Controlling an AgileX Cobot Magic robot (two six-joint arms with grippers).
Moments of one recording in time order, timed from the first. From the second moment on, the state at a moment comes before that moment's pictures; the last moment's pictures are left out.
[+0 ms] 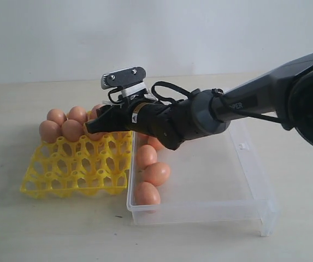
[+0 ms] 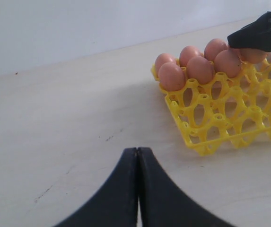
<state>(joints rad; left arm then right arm) -0.06 0.01 0.00 -0.07 0.37 0.21 0.67 2.30 -1.42 -0.08 -0.36 0.20</state>
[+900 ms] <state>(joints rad) -0.06 0.01 0.00 -0.07 0.37 0.21 0.66 2.26 -1.42 -0.08 -0.34 0.21</state>
